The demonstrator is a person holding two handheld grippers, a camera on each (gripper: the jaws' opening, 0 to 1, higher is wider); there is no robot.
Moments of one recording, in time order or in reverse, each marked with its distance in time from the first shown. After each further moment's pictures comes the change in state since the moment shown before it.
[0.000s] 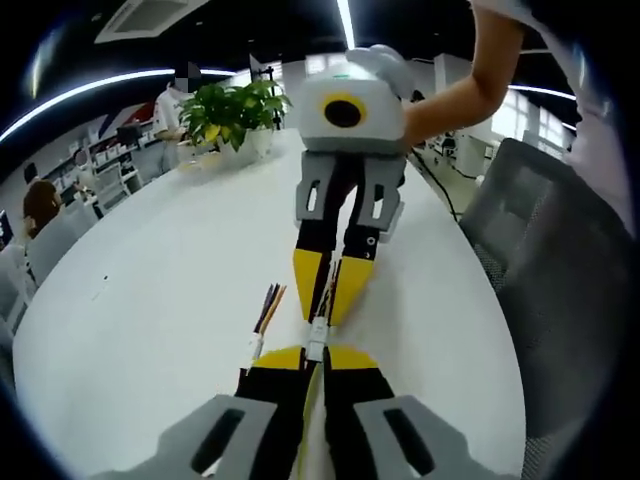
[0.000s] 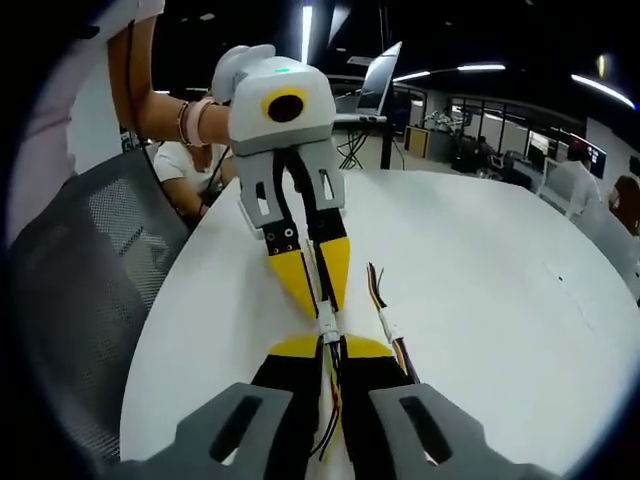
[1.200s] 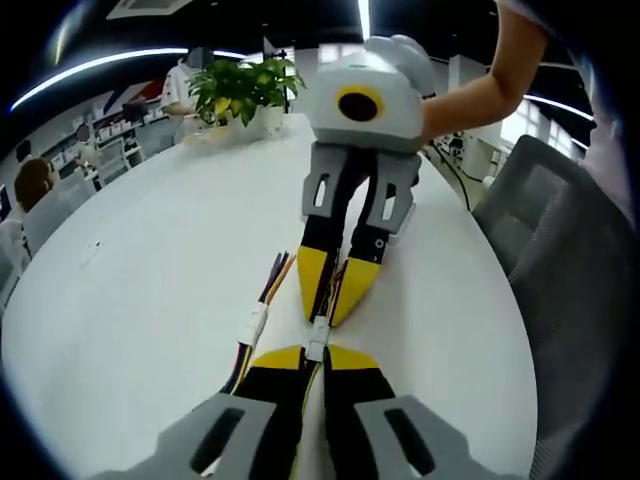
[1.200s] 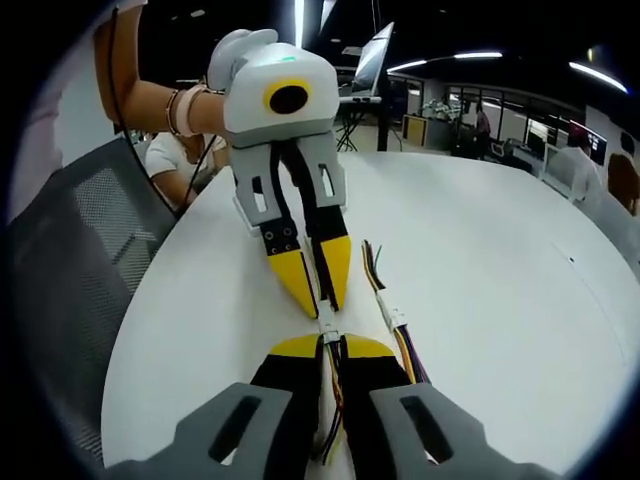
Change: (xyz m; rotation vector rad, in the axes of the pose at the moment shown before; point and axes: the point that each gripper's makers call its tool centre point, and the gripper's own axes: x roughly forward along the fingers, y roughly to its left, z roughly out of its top) left arm 0.016 0.005 -0.028 -0.086 0.053 -0.016; right arm 0.023 -0.005 -0.022 0.040 0.038 0.010
